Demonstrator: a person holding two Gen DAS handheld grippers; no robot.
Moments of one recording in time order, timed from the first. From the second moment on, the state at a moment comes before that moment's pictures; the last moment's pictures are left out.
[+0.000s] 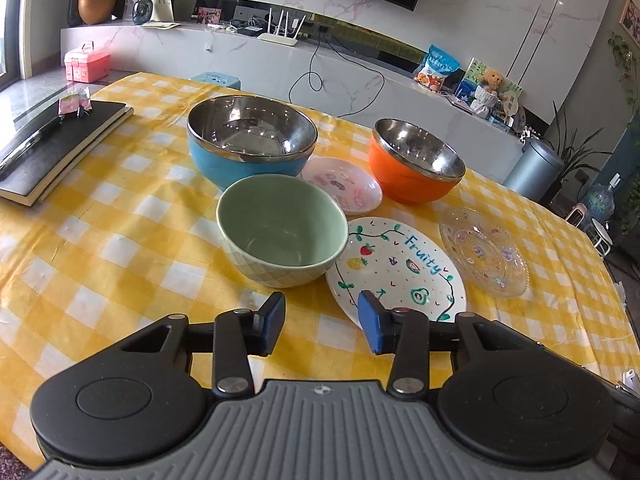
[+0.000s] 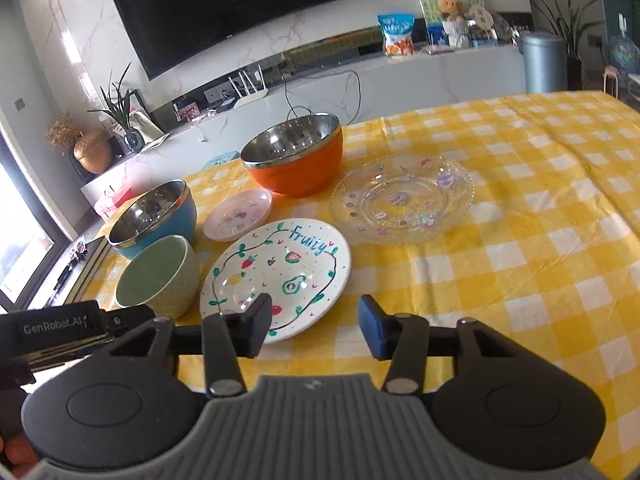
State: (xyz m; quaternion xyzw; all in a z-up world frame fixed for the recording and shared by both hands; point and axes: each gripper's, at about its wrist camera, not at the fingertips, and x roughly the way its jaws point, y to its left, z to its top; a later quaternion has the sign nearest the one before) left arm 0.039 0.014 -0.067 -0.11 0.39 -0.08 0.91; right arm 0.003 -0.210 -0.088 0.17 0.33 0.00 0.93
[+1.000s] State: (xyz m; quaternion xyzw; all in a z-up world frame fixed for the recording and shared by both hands) left arm 0.083 -0.005 -0.112 -0.15 0.42 -0.10 0.89; right arm 0.058 -0.243 -0.134 0.29 0.34 0.01 0.90
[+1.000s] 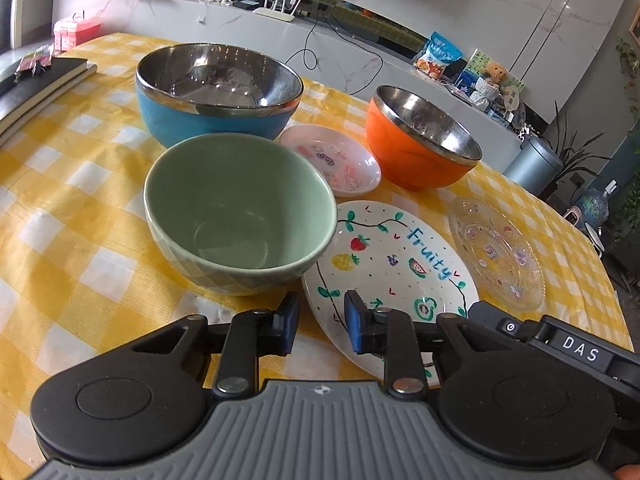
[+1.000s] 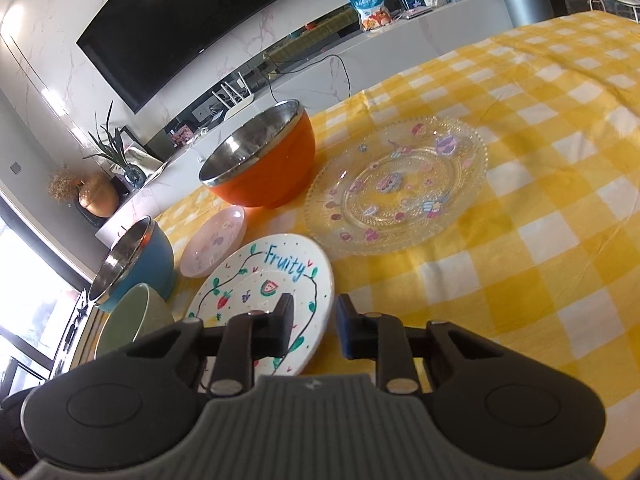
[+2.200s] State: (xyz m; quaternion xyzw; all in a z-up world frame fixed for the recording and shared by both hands) left arm 0.068 -0.001 -0.107 -0.14 0.42 -0.11 0.89; right arm 0.039 -0.250 -0.127 0.28 0.33 0.01 0.90
